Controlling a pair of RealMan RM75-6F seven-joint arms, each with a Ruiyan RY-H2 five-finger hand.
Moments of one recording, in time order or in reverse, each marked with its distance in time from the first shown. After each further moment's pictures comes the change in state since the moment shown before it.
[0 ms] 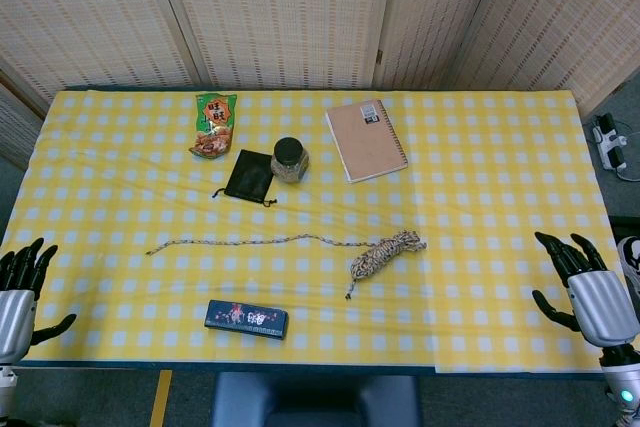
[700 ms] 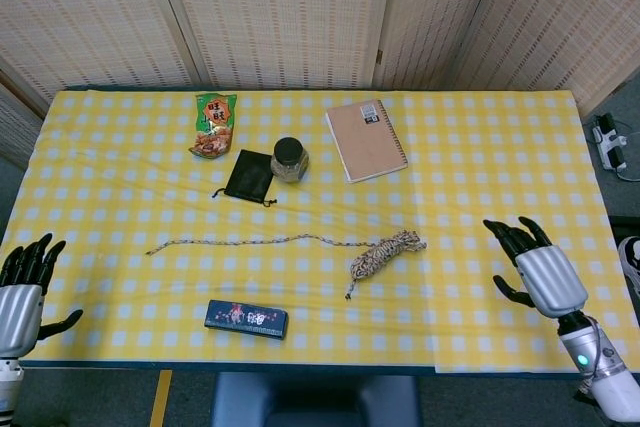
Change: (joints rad) left arm -0.015 0.005 -0.017 -0.027 0.003 -0.028 0.013; right arm 0.158 -0.010 0.056 -0.068 0.002 -0.248 -0.120
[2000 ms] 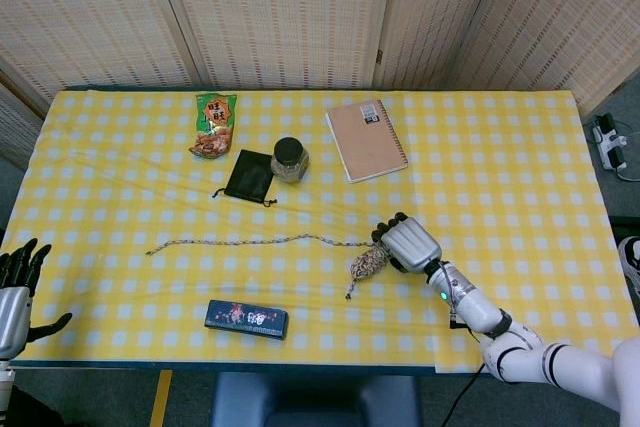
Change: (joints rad) left arm 0.017 -0.001 -0.012 0.022 -0.069 -0.035 -0.023; right arm 0.430 -0.409 0.060 0.279 0.202 -0.470 -0.305
